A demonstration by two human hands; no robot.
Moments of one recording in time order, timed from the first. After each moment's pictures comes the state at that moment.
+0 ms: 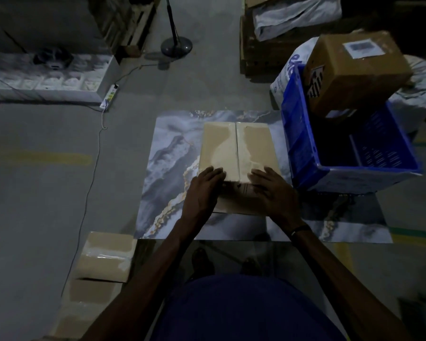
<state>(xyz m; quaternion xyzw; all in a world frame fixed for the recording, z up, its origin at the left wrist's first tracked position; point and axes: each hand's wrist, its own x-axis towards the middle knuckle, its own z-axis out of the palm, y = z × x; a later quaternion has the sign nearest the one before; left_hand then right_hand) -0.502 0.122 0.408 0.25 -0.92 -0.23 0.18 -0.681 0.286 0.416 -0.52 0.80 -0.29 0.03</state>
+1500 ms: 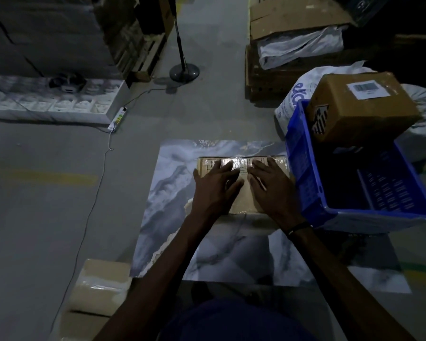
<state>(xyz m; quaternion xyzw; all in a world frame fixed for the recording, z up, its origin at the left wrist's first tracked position) -0.591 0.074 0.509 0.31 -0.91 -0.23 0.17 -0.746 0.181 0.466 -0.49 0.82 -0.30 0.03</state>
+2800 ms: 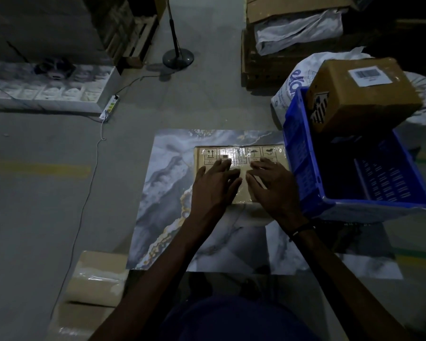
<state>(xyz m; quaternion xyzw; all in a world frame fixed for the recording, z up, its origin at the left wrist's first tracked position) -0.584 0.089 0.504 0.30 -0.92 -0.21 0.14 -0.729 0.200 0.484 -0.49 0.80 -0.33 0.04</state>
